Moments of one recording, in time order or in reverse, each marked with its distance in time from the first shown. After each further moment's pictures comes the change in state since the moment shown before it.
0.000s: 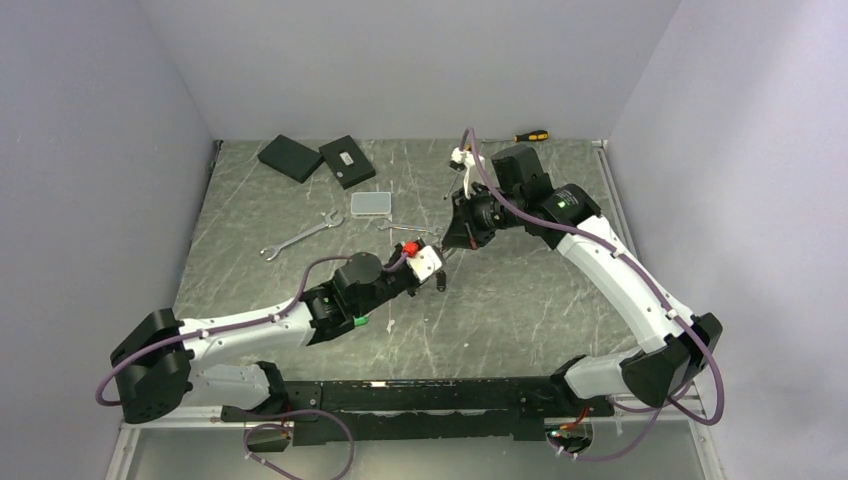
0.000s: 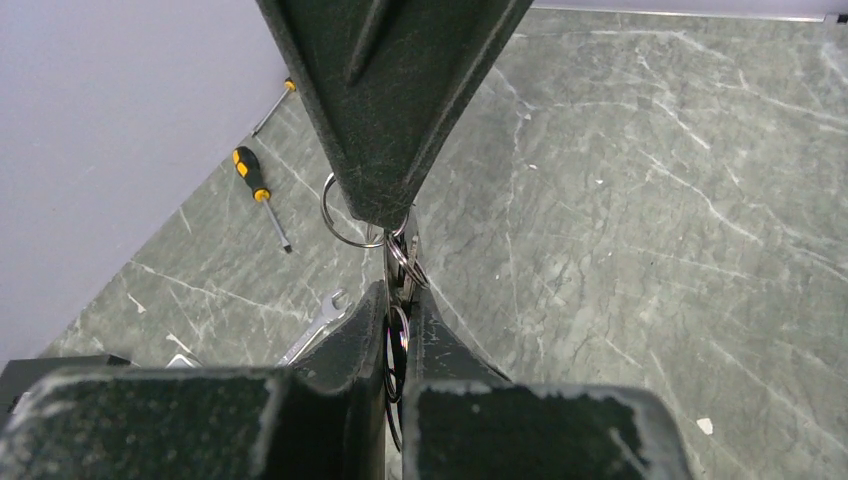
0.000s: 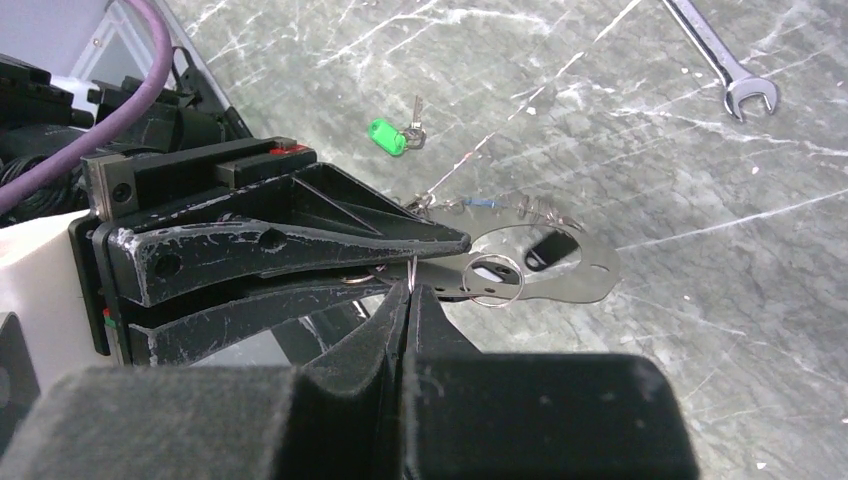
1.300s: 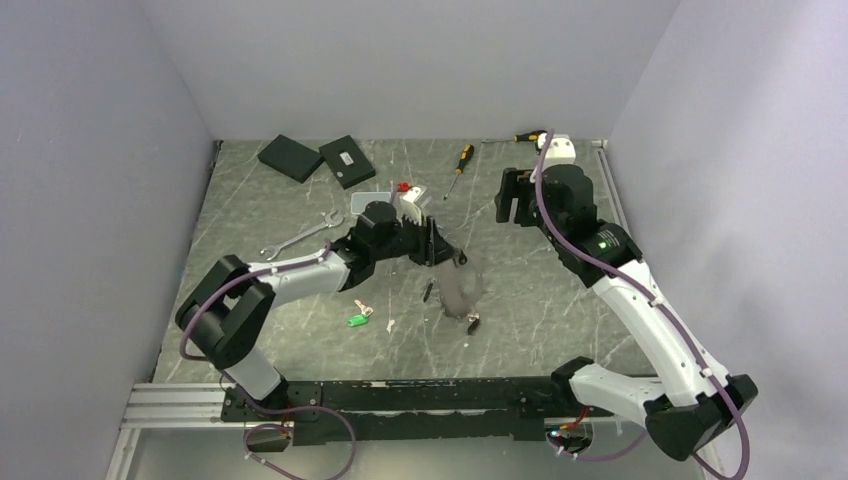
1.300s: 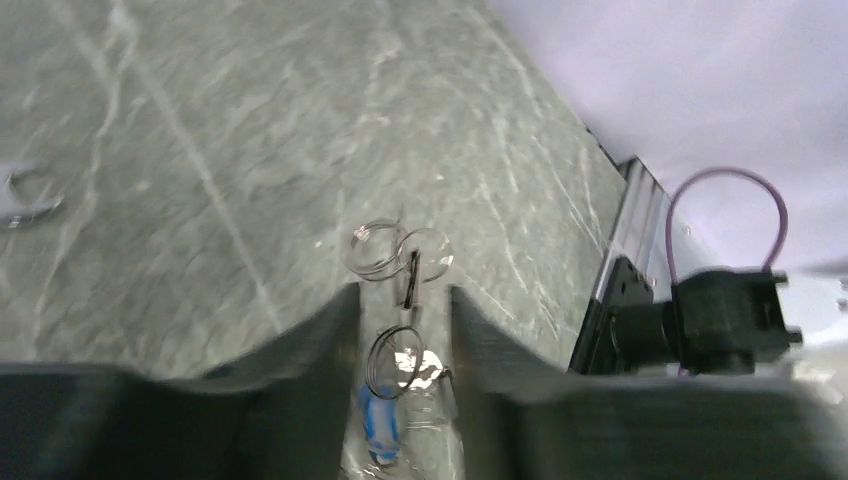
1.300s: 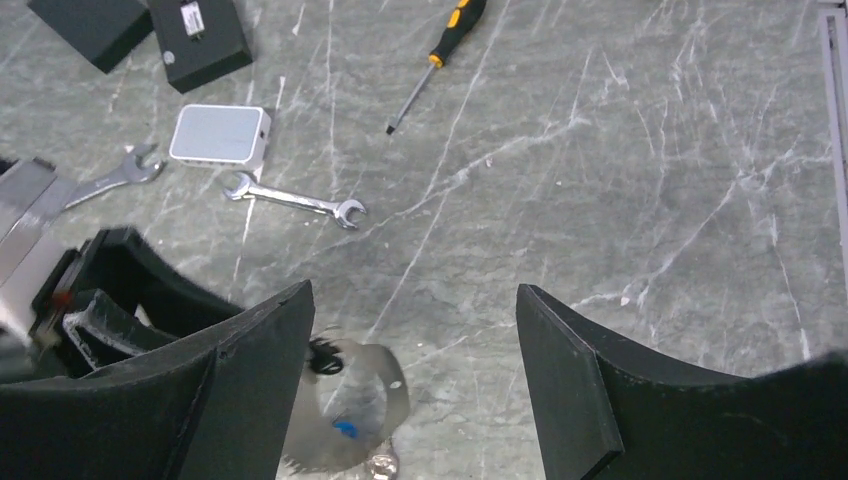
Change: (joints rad) left arm 0.304 0.378 0.197 -0.001 0.546 -0.780; right arm -0.098 -0.291 -0.244 0.289 0.768 0.158
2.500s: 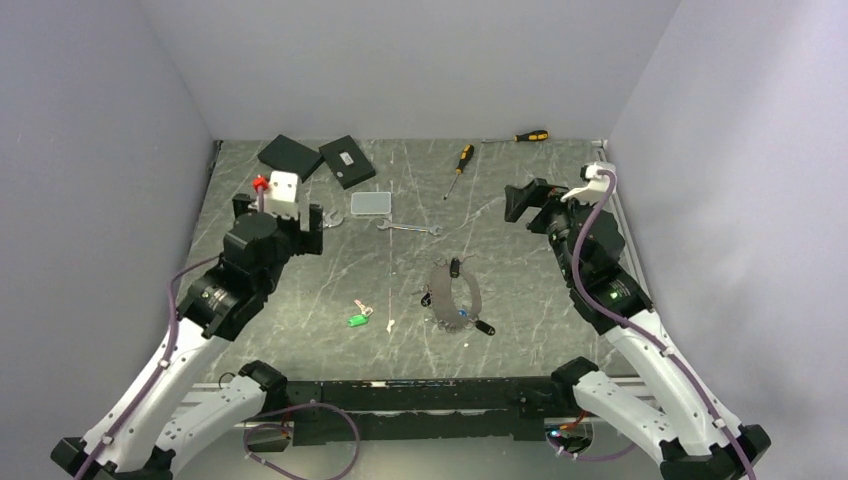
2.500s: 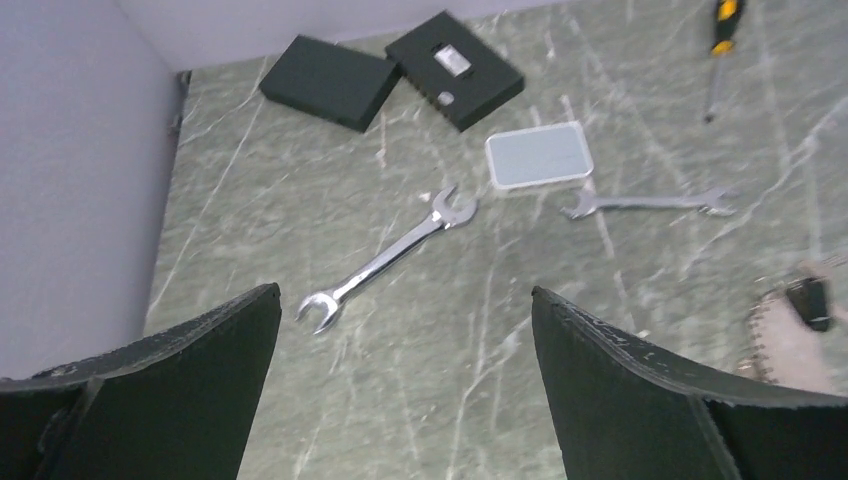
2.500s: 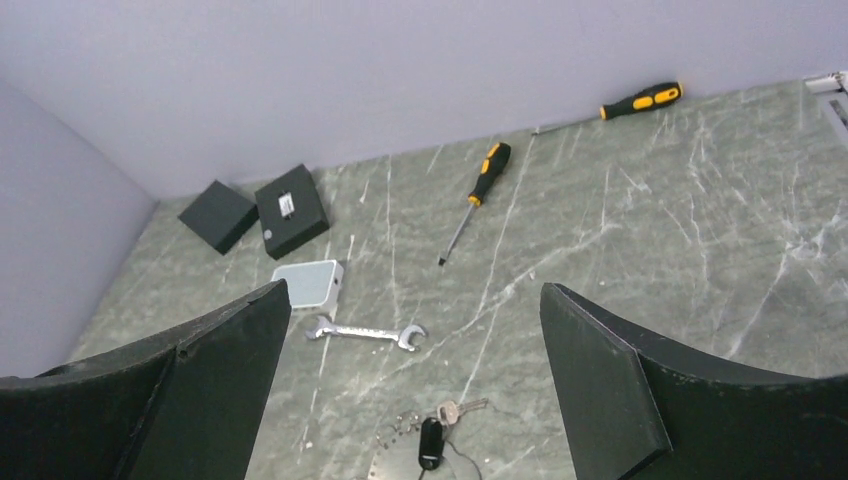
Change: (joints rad) left arm 0.216 -0.778 0.121 -0.952 -0.883 0.460; right arm -0.004 -0.246 -0.312 0.424 0.076 0.115
